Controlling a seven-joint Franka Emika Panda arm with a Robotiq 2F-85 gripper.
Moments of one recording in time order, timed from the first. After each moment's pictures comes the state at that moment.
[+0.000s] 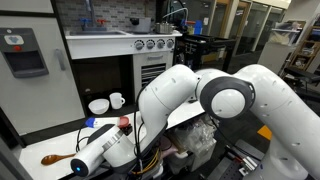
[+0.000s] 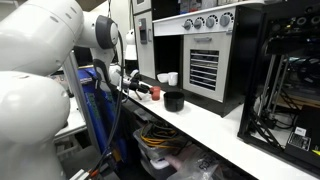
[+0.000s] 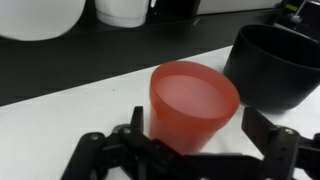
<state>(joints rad) 0.62 0.93 0.25 -1.47 -1.43 1.71 -0.95</state>
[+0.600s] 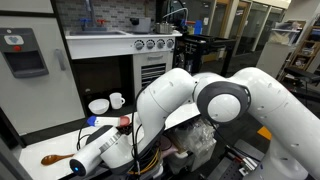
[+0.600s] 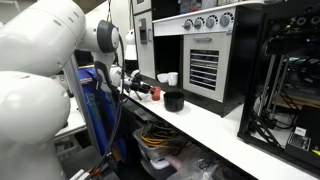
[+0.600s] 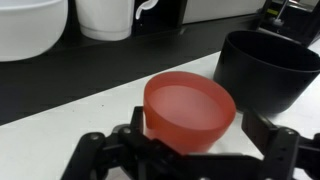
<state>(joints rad) 0.63 0.97 0.24 -1.41 -1.43 1.62 -0.91</state>
